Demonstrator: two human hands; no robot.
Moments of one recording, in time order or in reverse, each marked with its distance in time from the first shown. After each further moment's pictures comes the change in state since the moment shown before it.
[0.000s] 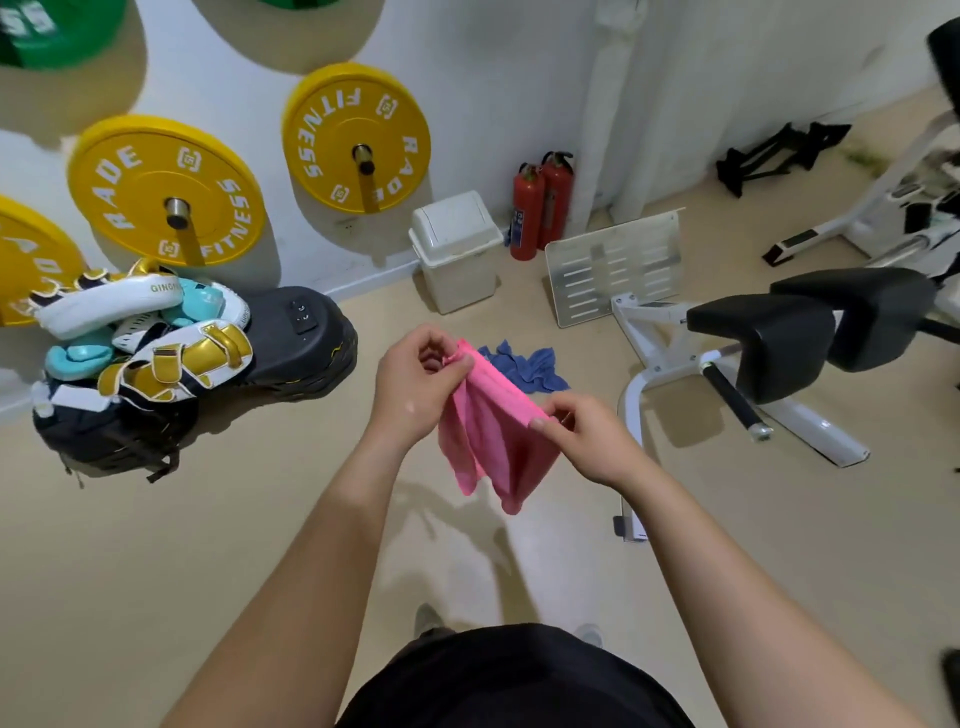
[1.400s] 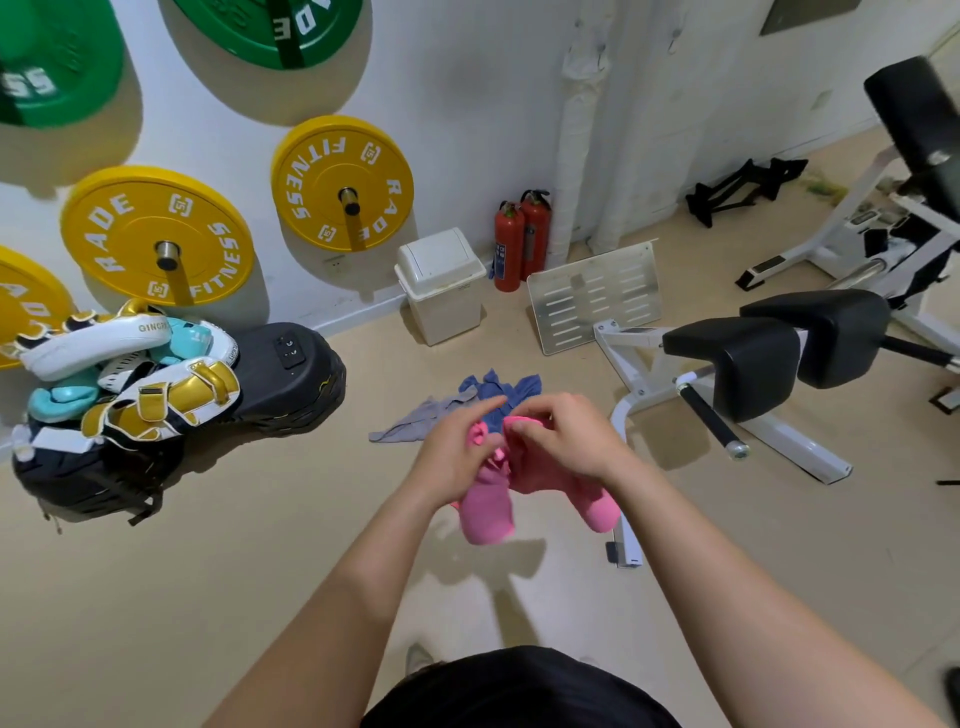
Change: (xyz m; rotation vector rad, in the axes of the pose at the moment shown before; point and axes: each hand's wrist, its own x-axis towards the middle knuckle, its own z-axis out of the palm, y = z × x) left_hand -0.026 -0.025 0.055 0.184 -0.428 0.049; right_hand 0.009 -0.016 -0.030 -0.169 0.005 -0.103
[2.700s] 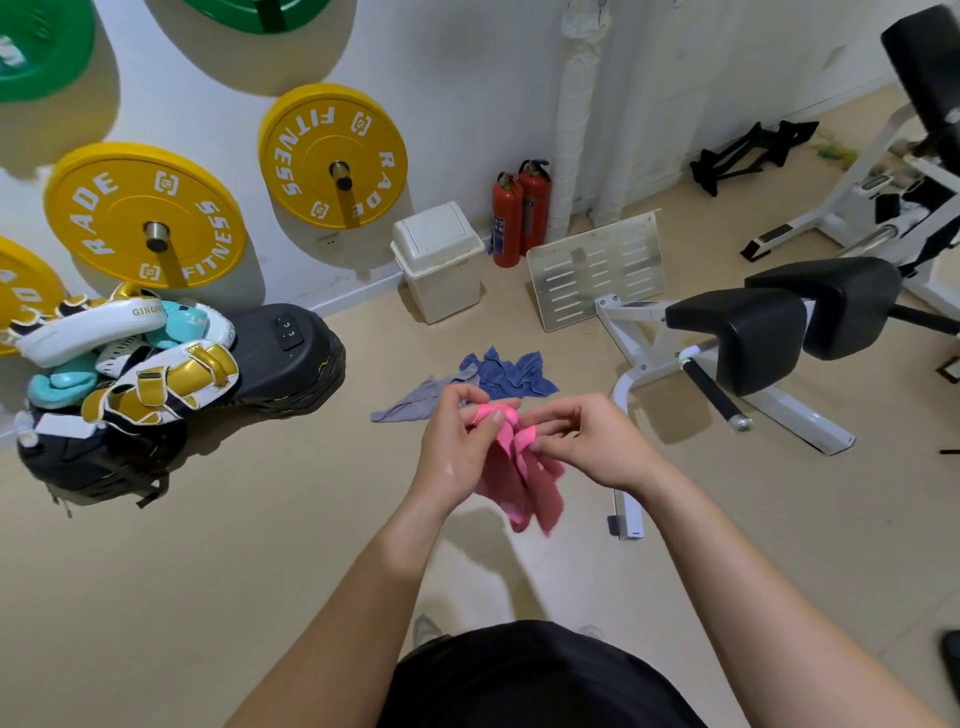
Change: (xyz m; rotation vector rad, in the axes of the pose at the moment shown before) left_hand -0.029 0.031 0.017 -0.493 0.205 -0.135; right_hand -0.045 -0.007 -0.010 0.393 -0.065 0.154
